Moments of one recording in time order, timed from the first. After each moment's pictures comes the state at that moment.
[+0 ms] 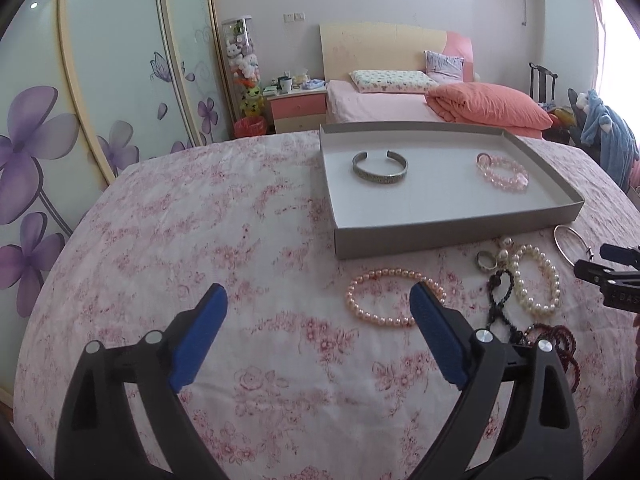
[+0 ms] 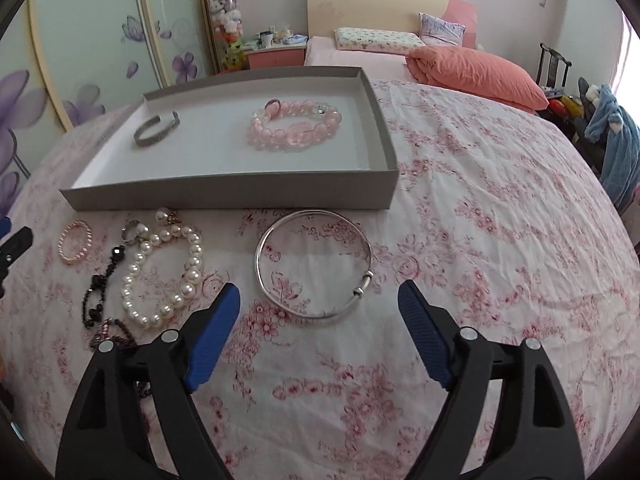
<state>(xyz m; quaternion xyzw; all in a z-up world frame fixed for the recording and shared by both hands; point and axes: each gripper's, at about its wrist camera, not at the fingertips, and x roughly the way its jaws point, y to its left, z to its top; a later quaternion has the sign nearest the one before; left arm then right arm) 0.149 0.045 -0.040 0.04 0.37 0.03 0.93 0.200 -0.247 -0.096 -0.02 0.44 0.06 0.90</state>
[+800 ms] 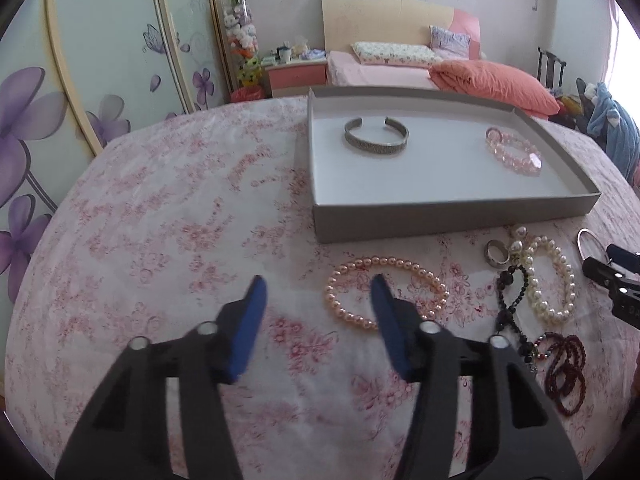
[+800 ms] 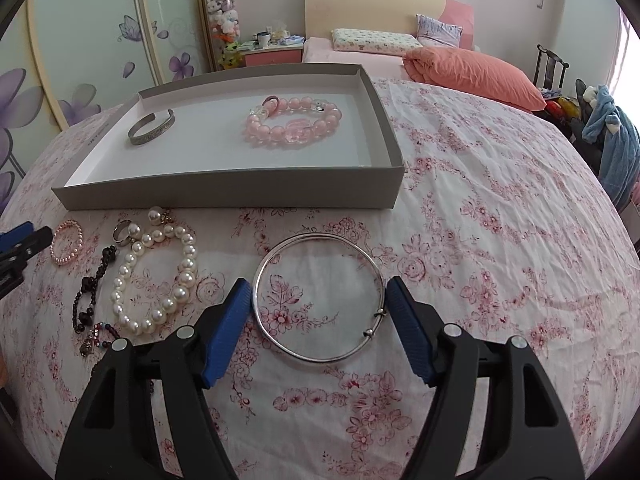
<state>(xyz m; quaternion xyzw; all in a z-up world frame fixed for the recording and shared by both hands) 0.179 0.033 -0.064 0.03 0.43 0.03 0.90 0.193 -0.250 -0.098 -0.02 0.43 0.06 0.90</state>
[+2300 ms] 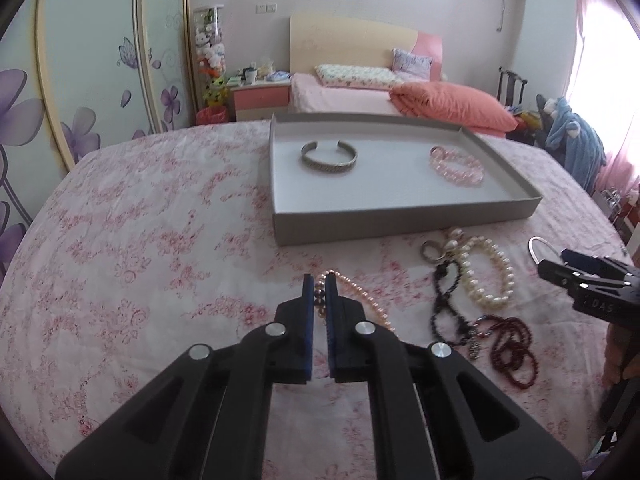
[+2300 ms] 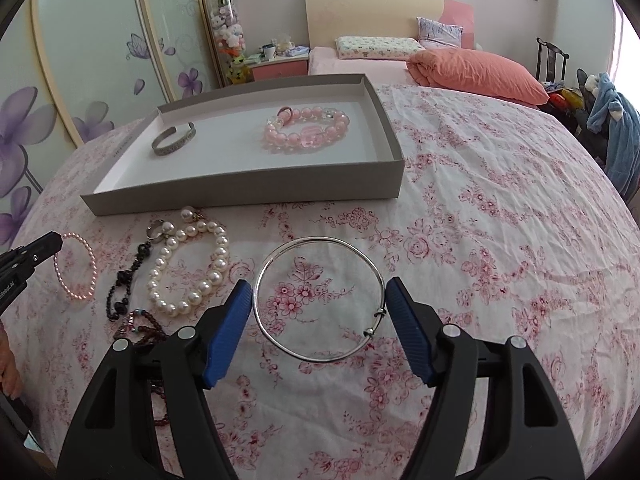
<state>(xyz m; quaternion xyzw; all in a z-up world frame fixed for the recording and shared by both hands) 0.142 0.030 -0.038 -0.01 0.37 -0.05 0.93 0.166 -0.252 -0.086 0.02 0.41 0.08 0.91</state>
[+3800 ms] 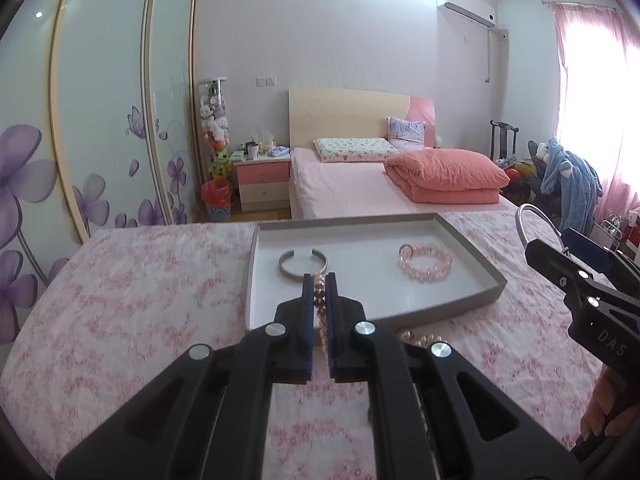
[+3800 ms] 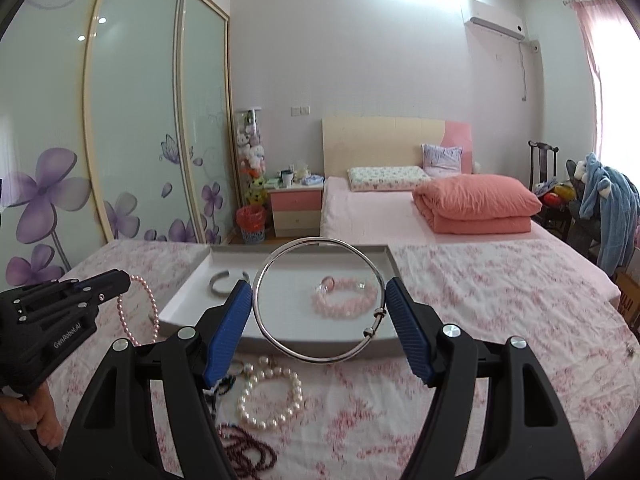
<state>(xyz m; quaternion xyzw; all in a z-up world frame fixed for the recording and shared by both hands) 0.138 -0.014 0.029 0.01 0.25 -0.03 0.97 0.138 -0.224 0.008 0.02 0.17 0.08 0.98</state>
